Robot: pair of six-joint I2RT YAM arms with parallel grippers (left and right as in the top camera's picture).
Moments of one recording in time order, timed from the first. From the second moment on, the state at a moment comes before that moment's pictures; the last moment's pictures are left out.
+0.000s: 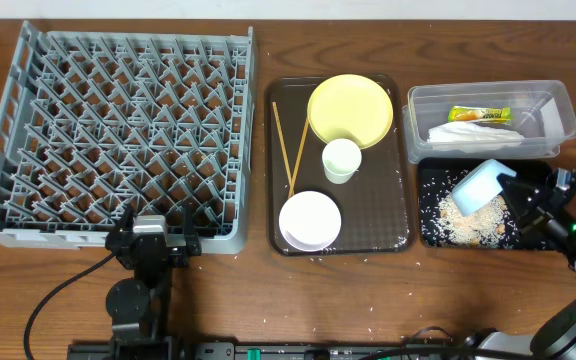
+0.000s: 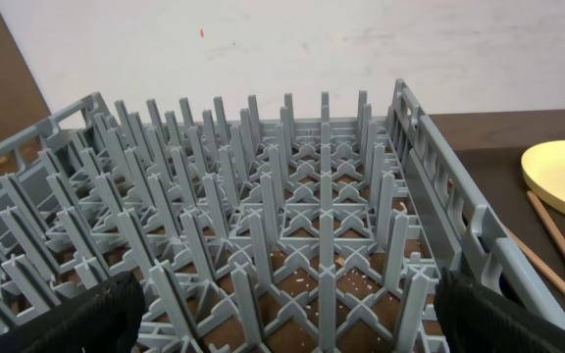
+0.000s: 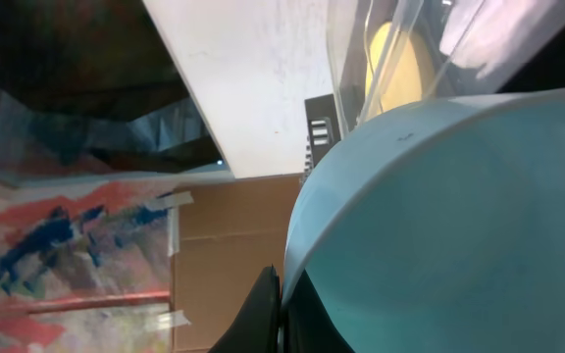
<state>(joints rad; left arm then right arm) 0.07 0.01 0.04 -0.14 0.02 0.06 -0.79 1.56 0.64 -0.13 -1.52 0.65</state>
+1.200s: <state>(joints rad) 0.07 0.01 0.04 -0.14 0.02 0.06 -0.25 1.23 0.66 0.99 -1.53 1.44</state>
